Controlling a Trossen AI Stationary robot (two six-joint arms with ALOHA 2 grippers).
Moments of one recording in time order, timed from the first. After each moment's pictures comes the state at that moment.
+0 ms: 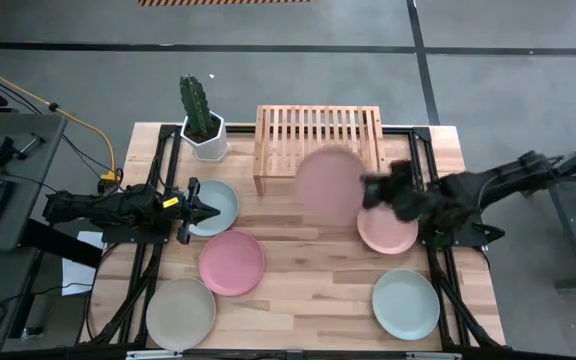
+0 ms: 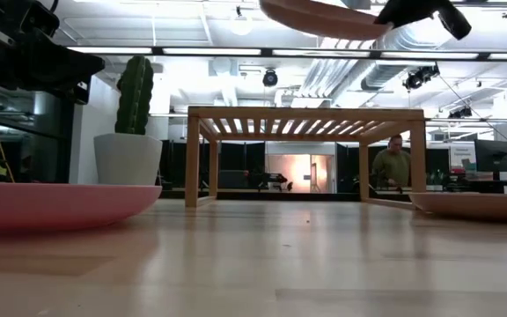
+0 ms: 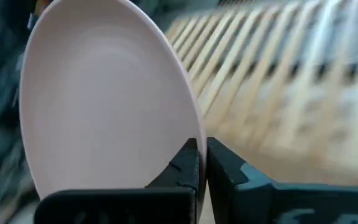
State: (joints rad) left arm -0.06 0.00 0.01 0.01 -0.01 -0.02; right arm 0.32 0.99 1.00 -0.75 0.89 1.21
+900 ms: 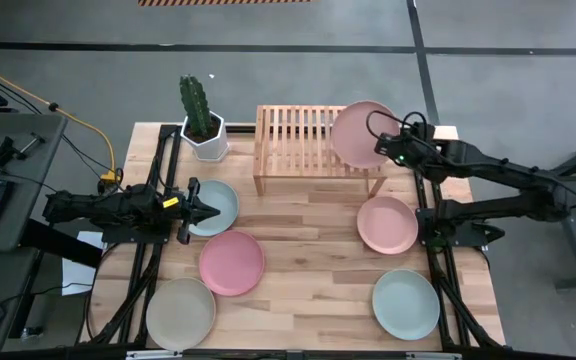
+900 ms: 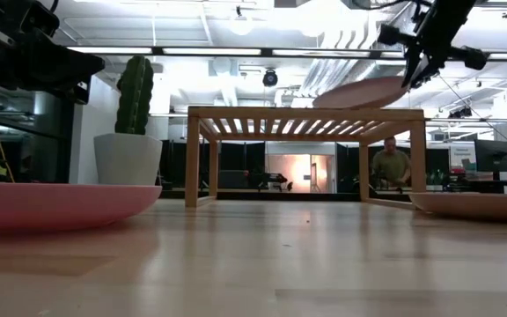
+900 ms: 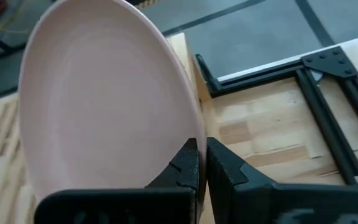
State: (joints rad) left arm -0.06 0.00 0.01 0.01 -0.01 -0.02; right arm -0.33 0.97 1.00 -1.01 0.72 1.27
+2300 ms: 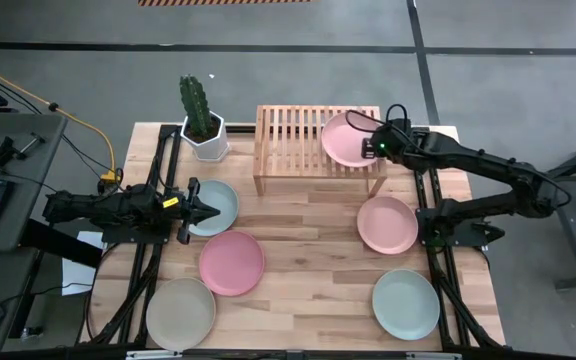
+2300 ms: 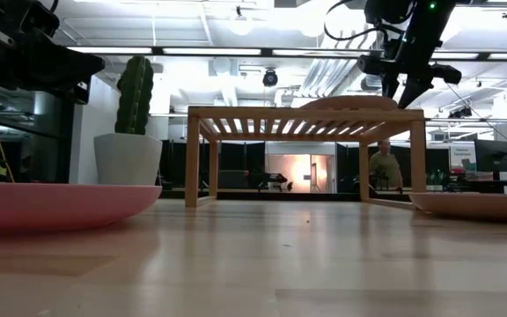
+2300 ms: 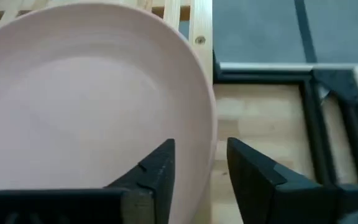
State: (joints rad) left arm -0.06 0.00 0.01 0.01 -0.01 -0.02; right arm -0.45 1.13 1.00 -0.91 0.58 0.92
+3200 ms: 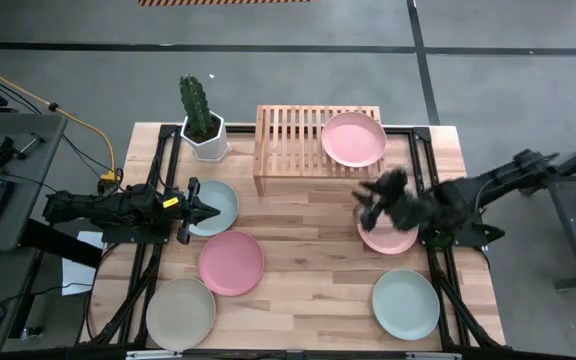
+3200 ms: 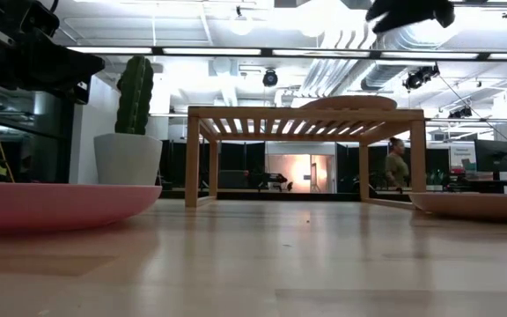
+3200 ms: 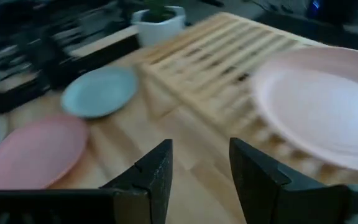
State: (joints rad) left arm -0.06 0.00 0.01 0.01 -0.01 -0.02; right arm 0.40 1.05 1.00 -0.69 0.86 0.75
